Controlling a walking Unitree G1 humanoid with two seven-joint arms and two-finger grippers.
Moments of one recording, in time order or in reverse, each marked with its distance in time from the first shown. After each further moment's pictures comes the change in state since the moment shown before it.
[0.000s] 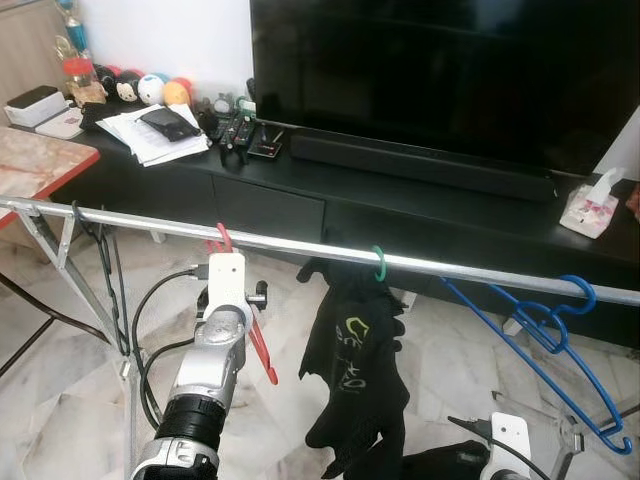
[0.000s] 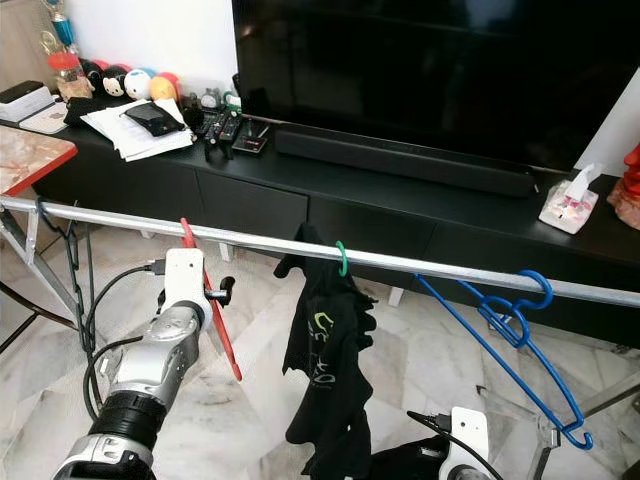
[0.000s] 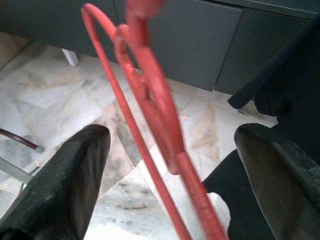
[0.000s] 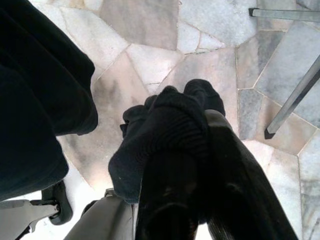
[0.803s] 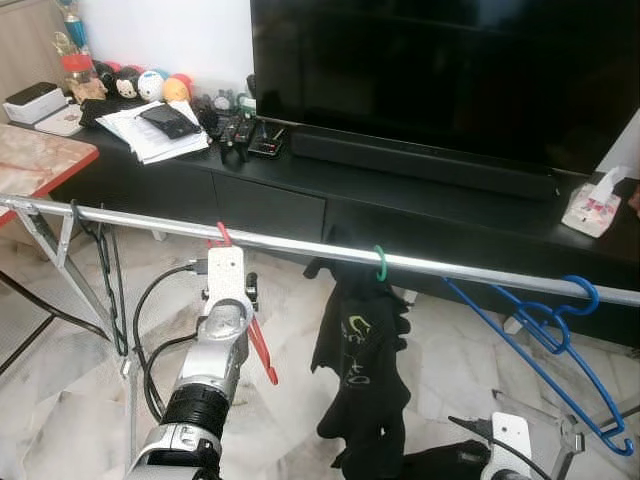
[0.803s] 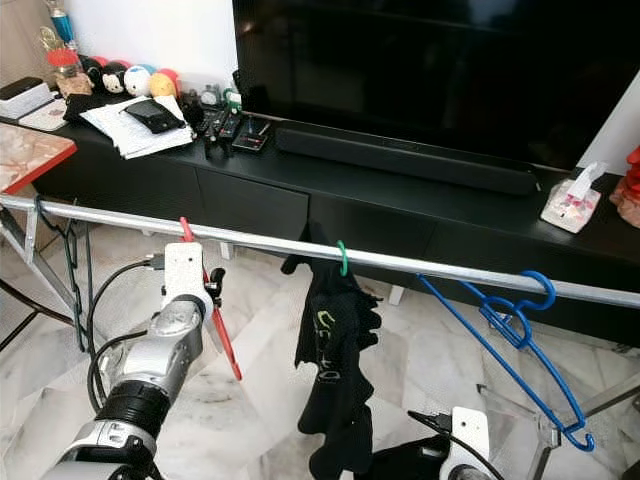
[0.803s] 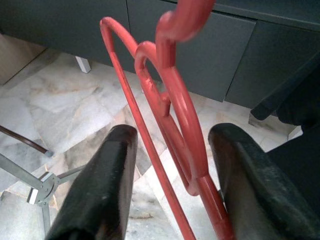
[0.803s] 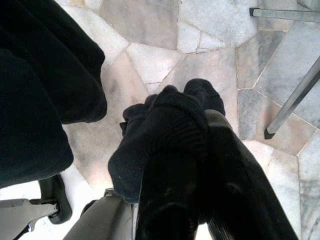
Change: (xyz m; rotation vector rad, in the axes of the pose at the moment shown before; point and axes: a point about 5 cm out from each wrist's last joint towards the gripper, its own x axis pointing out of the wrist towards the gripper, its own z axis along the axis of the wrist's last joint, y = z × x) left arm 0.007 0.005 0.002 -0.006 -0.040 0.049; right arm 0.000 -0.001 0.000 -0.001 -0.001 0.000
